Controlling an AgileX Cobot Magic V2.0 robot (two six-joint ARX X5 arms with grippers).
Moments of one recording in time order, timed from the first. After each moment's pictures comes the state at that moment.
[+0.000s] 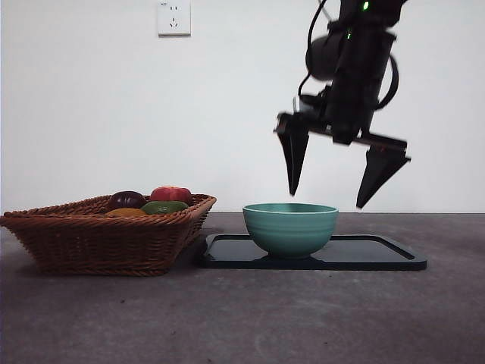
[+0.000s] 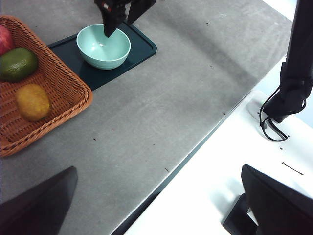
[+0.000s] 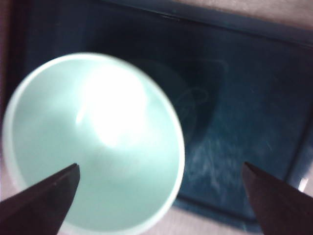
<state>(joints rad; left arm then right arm) -0.45 0.62 1.33 -1.38 0.42 0.09 0.37 2.04 1.76 -1.04 -0.18 0.24</state>
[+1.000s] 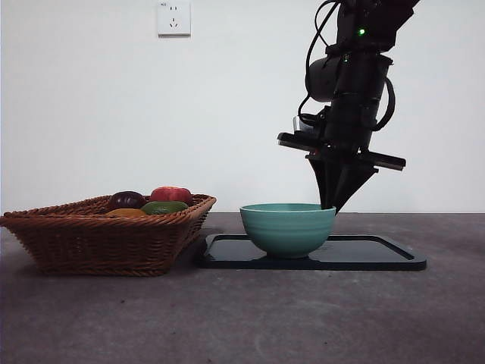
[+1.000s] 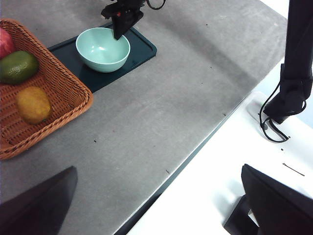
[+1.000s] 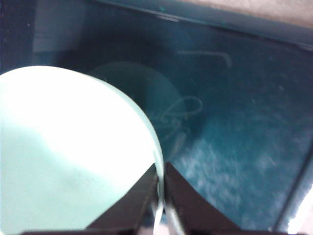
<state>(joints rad) -0.45 0.62 1.33 -1.37 0.42 0.09 0.35 2.09 1.78 -1.03 -0.19 0.23</state>
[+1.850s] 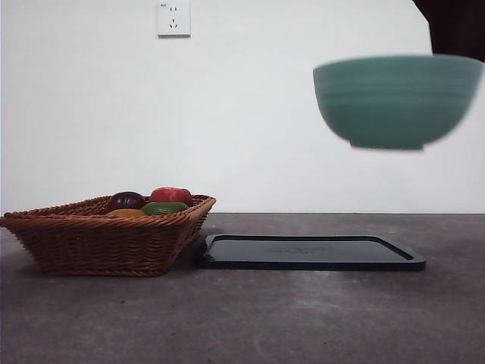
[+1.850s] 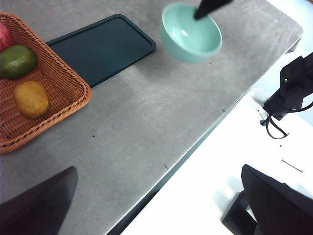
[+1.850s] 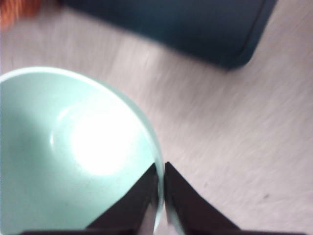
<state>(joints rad) -0.45 0.62 1.33 -1.39 0.42 0.09 0.40 1.29 1.26 -1.19 -0.18 0.11</state>
